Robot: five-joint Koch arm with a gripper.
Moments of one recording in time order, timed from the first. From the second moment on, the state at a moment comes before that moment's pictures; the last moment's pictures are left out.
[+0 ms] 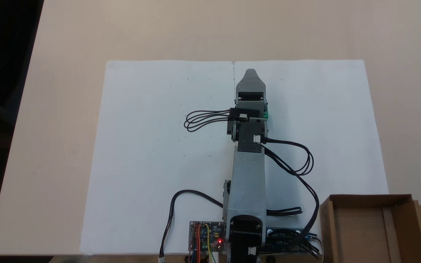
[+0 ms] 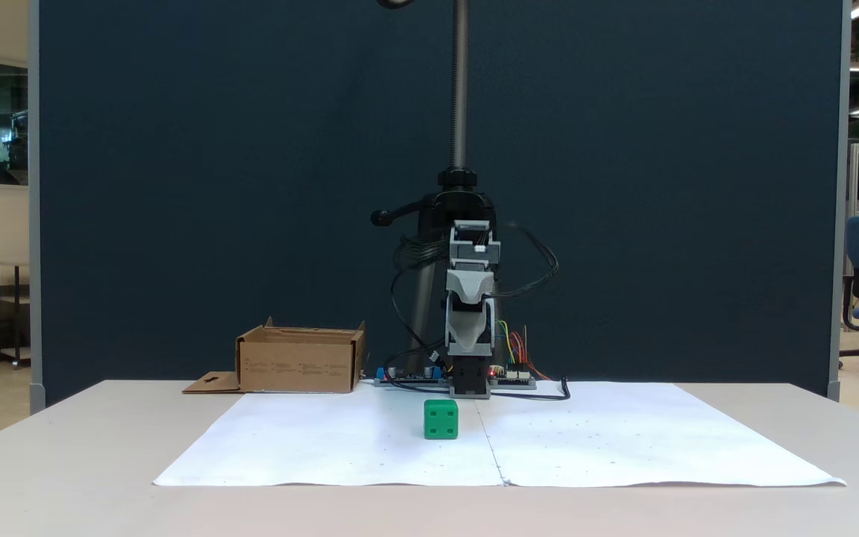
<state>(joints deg) 4.0 129.0 130.6 12.7 -4.2</state>
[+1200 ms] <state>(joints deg) 9.6 97.5 111.0 38.4 -12.4</state>
